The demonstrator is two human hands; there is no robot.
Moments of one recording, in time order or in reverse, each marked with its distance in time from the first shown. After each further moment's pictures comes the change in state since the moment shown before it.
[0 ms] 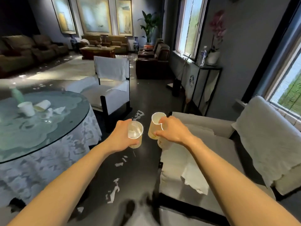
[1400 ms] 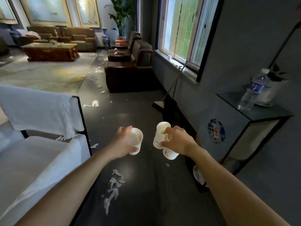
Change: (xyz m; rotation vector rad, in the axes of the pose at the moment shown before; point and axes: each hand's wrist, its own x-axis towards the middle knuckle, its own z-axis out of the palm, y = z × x) left_hand 1.172 -0.166 0.001 0.014 -0.169 0.025; right_hand 1.081 0.316 -0.012 0.081 -0.066 0.296
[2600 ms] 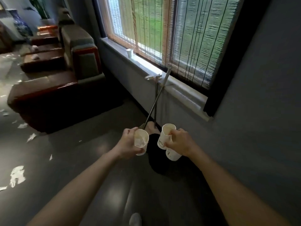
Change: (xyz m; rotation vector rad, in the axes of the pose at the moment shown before) left_hand 1.089 0.055 0.059 0.044 -0.373 0.183; right_hand 0.985 0.290 -0.128 0.193 0.121 0.363
